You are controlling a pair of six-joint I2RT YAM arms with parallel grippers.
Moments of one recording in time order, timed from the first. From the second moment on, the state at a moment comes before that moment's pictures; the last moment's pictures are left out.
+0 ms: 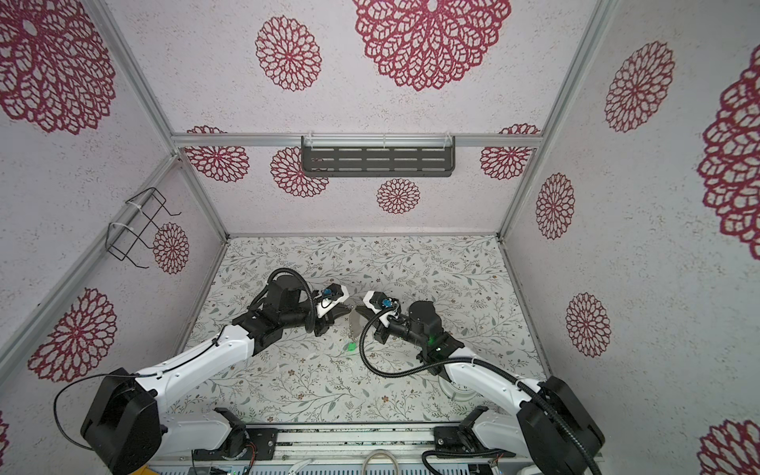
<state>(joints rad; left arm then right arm) -0.58 1.32 0.85 -0.06 0.48 0.44 0.70 1.19 0.56 0.55 -0.42 -0.13</state>
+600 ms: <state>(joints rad) -0.56 1.32 0.88 -0.15 0.52 0.53 0.68 1.23 0.55 0.63 -0.55 0.02</state>
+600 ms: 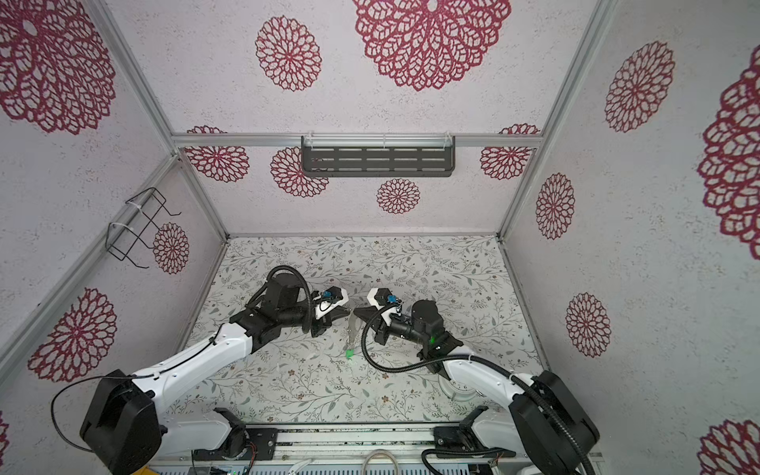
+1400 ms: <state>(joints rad) -0.51 1.30 0.98 -0.33 0.57 0.69 0.67 1.25 0.56 0.62 -0.62 0.07</state>
